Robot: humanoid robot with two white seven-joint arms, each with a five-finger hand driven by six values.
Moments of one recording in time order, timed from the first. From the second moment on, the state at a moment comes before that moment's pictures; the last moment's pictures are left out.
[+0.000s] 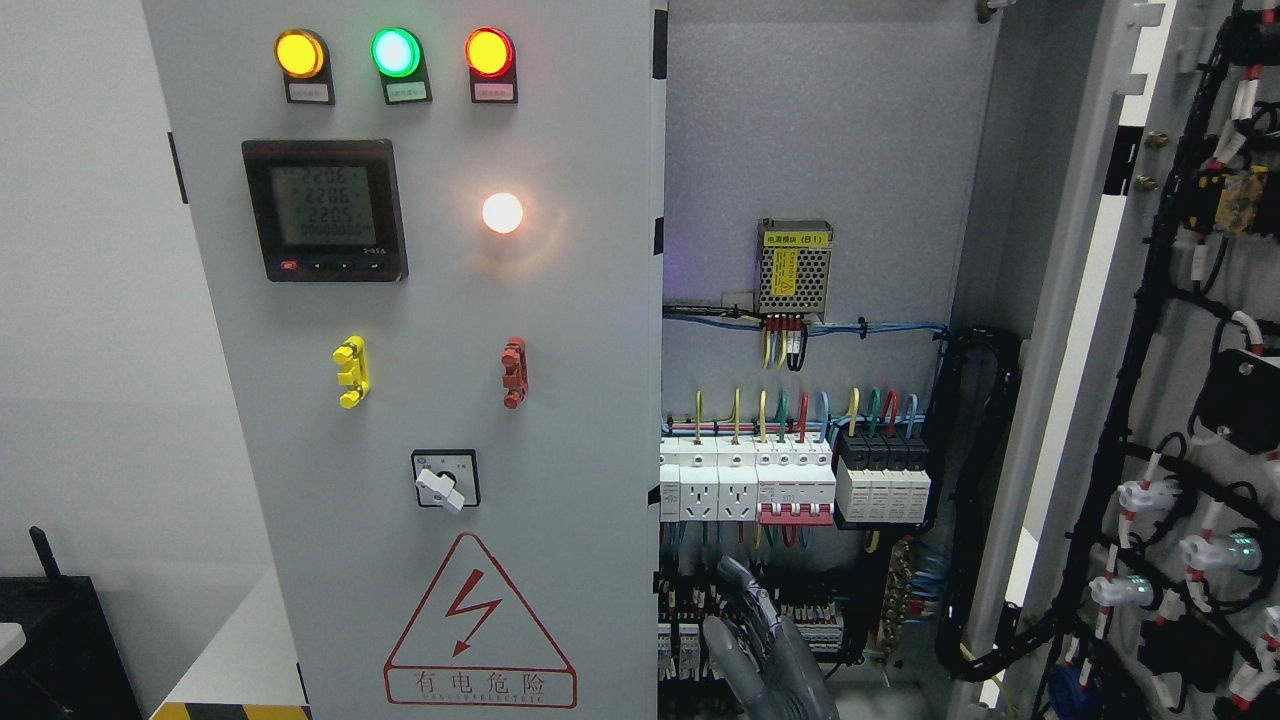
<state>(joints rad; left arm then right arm) 0.09 0.00 0.14 0.05 -0.06 -0.19 -0.30 -0.38 -0.06 0.40 -1.48 -0.33 -0.04 -0.07</state>
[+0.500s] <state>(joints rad) 0.09 0.00 0.14 0.05 -0.06 -0.19 -0.30 -0.42 -0.06 0.40 -1.44 -0.36 -0.03 -0.04</state>
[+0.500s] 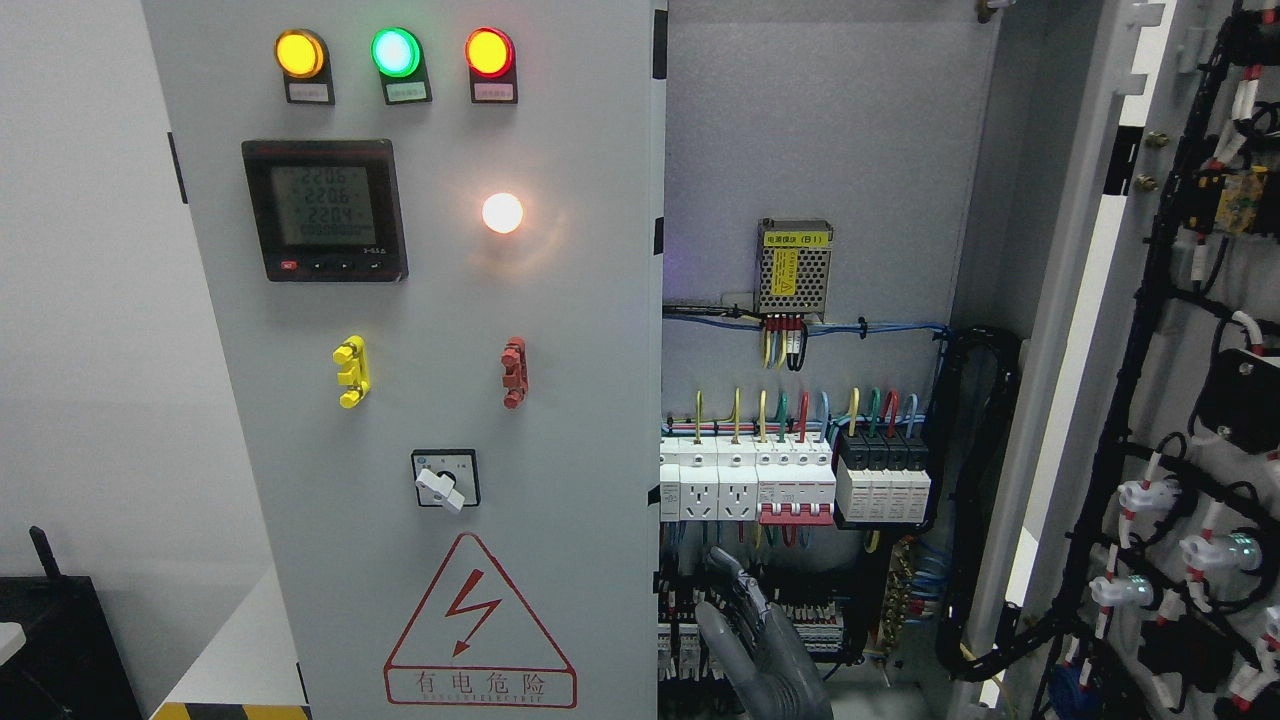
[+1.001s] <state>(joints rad) 0.09 0.00 0.14 0.05 -0.06 -0.19 -0.30 -0.44 -0.07 0.42 -1.43 -0.39 -0.03 0.00</state>
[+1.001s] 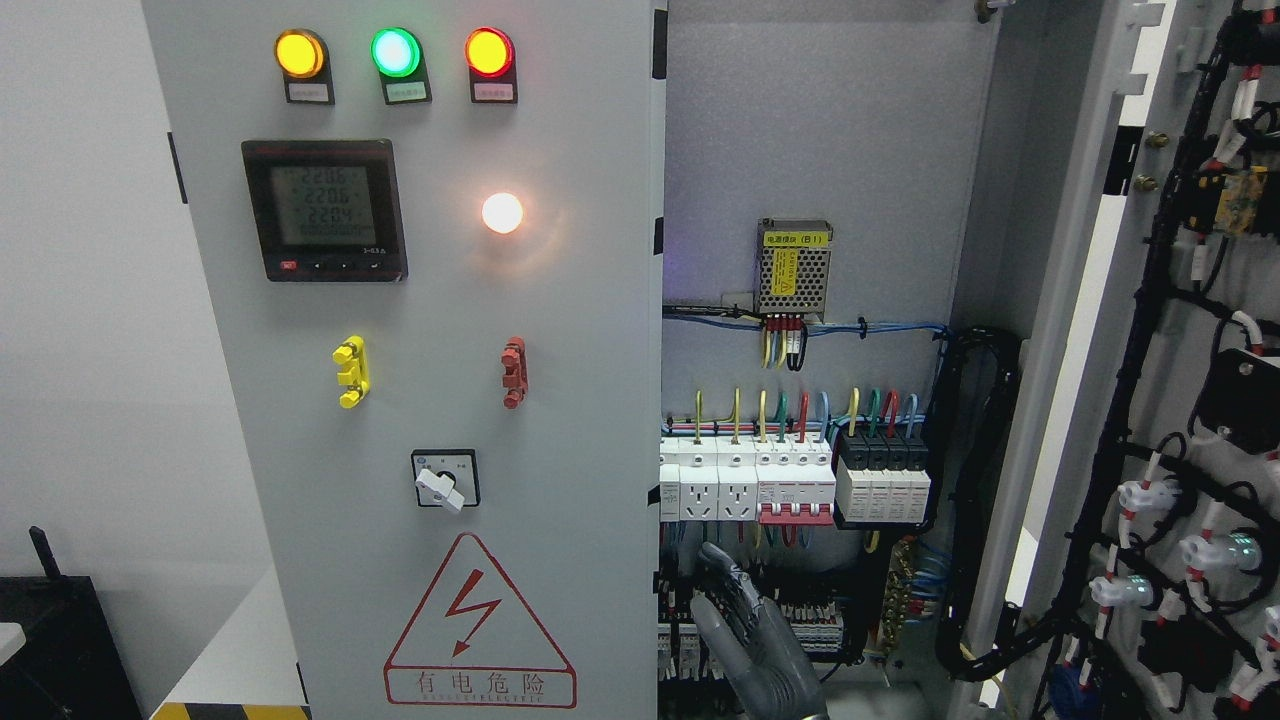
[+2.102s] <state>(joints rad) 0.09 0.00 0.14 0.05 -0.06 -0.19 -0.30 -0.48 -0.08 0.43 -1.40 -0.46 -0.03 0.07</state>
